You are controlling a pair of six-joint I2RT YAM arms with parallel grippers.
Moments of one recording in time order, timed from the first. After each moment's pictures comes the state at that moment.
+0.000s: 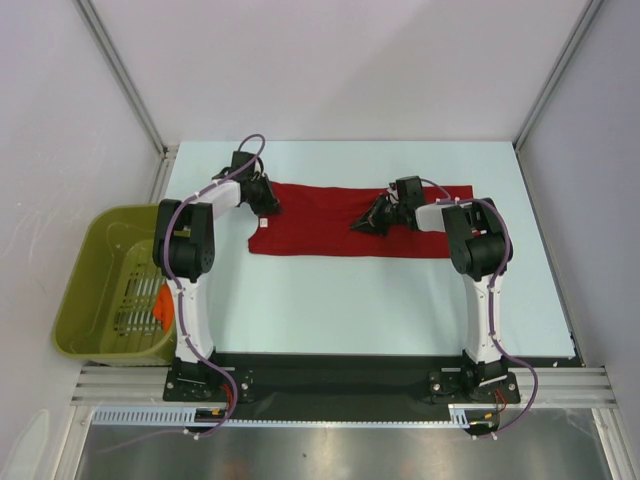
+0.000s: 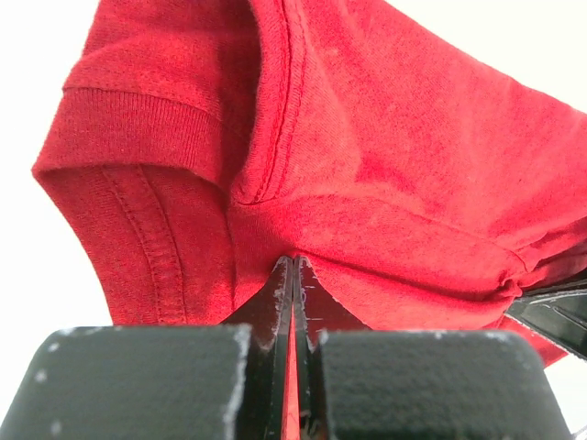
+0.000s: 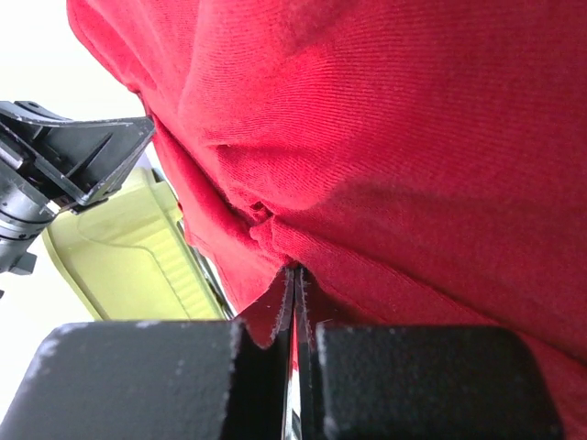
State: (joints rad) left arm -0.14 2.17 1.57 -0.36 0.27 -0.54; right arm 0.27 2.23 1.34 0.11 -0.70 1.00
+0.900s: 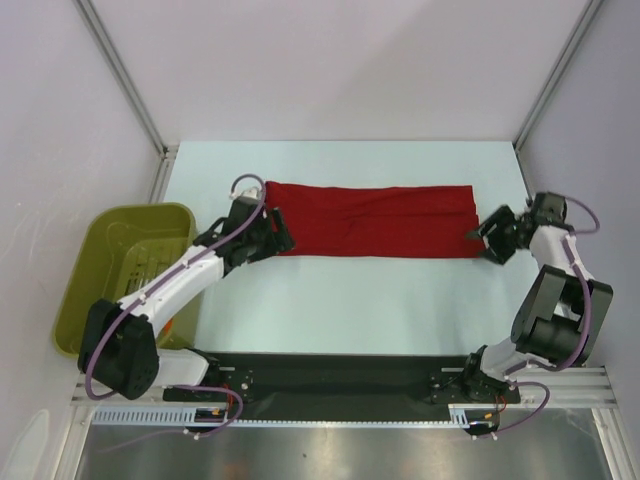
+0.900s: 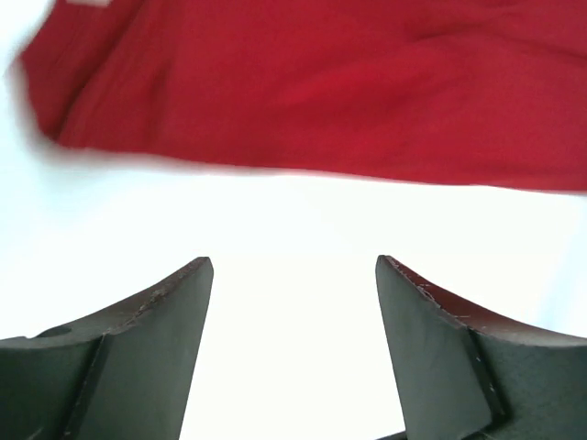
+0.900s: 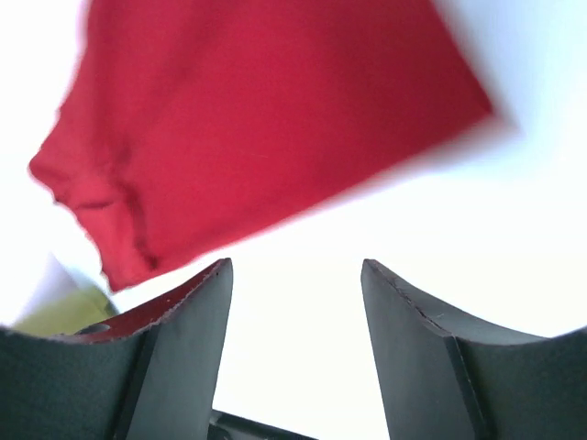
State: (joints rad) left arm -0.44 1.33 0.94 -0.39 -0.02 -0.65; right arm -0.36 1.52 1.05 -0.55 -0.49 0.49
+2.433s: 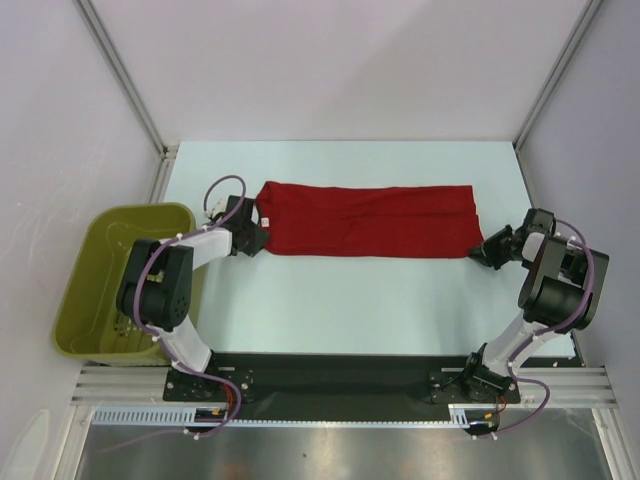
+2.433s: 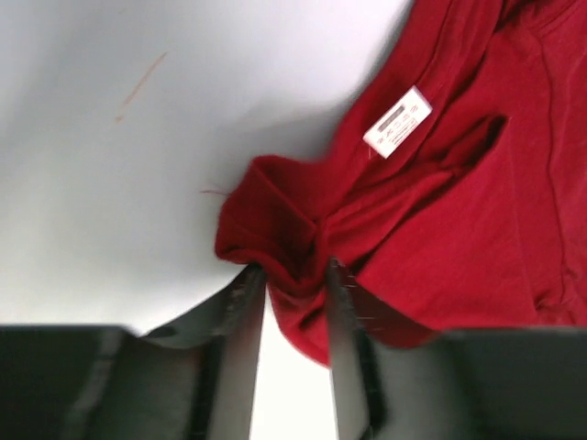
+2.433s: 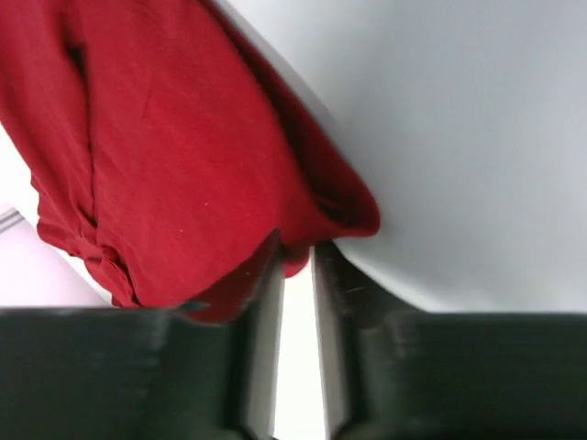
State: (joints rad) left arm -0.22 1.69 0.88 -0.15 -0.13 -1.07; right arm -0.43 1.73 0.89 -0.21 -0.45 0.66
